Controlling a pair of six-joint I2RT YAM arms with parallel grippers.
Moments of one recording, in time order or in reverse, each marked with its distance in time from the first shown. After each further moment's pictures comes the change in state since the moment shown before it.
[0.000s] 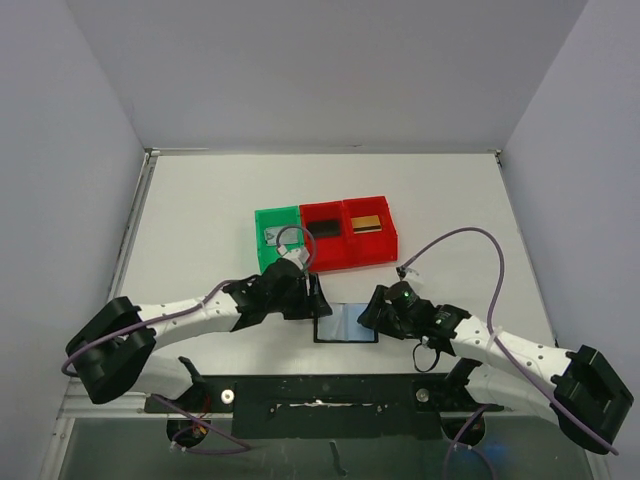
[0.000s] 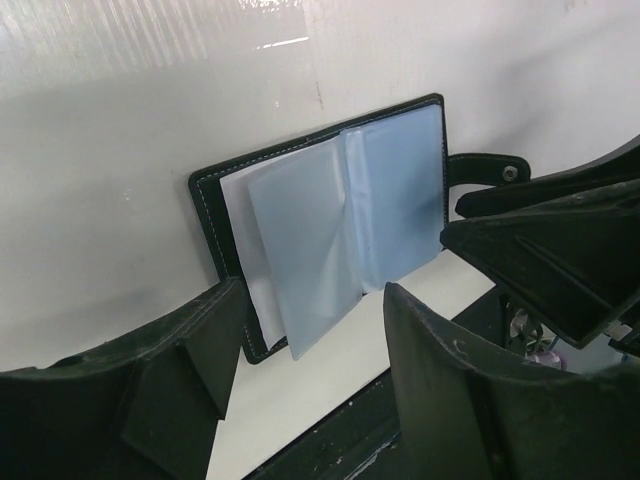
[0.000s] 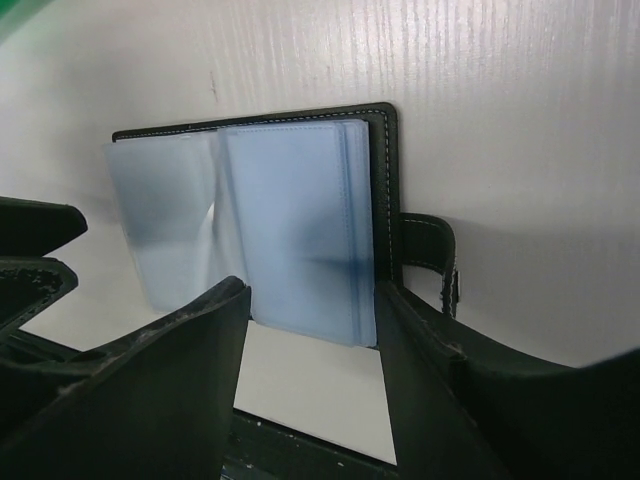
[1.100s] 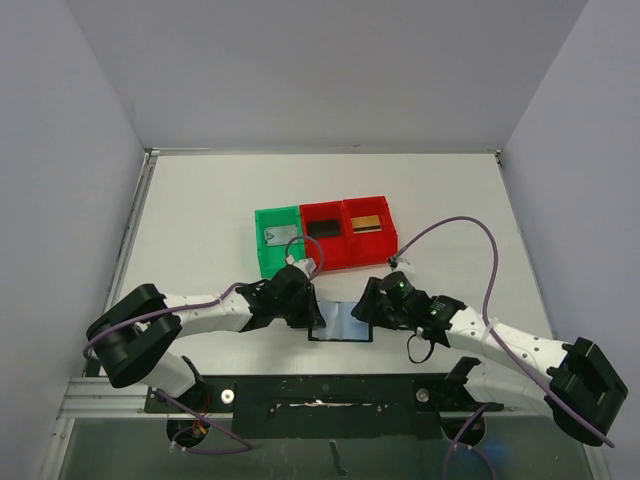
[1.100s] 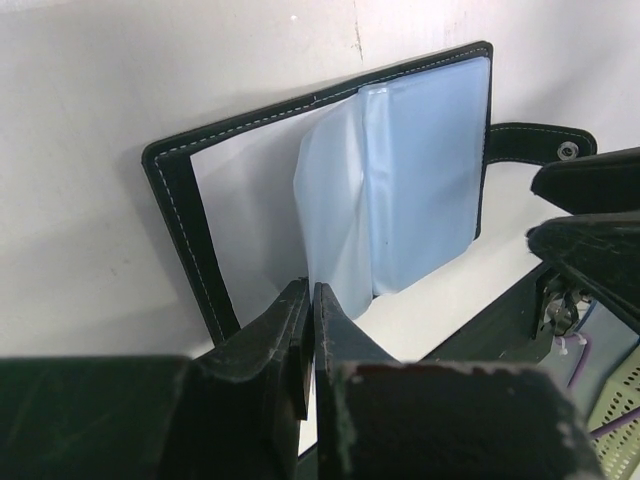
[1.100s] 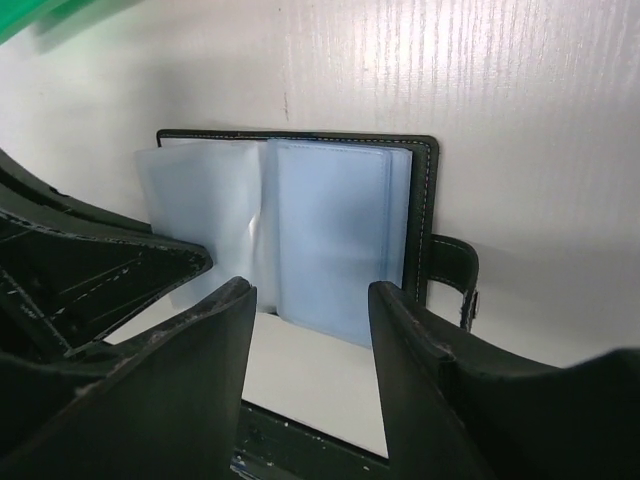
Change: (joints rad) left arm -0.020 0.139 -0.029 0.080 0.069 -0.016; right arm -0.002 0.042 0.093 -0.018 -0.017 -0.069
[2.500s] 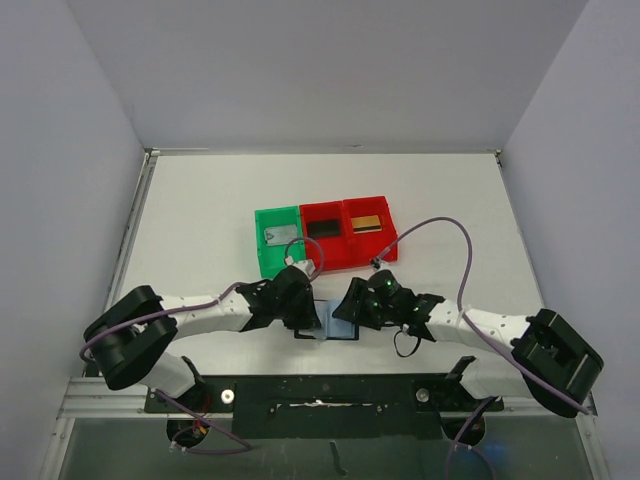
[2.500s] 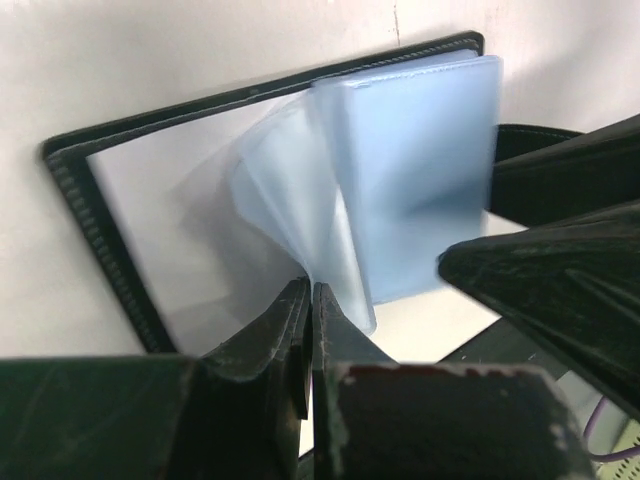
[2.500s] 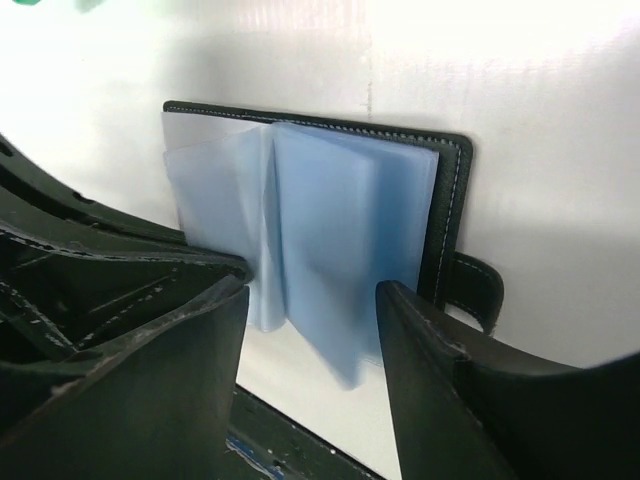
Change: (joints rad) left arm -0.014 -0.008 0.016 -0.078 -0.039 0.023; right arm -0.001 0.246 -0.034 0.334 -0.178 0.046
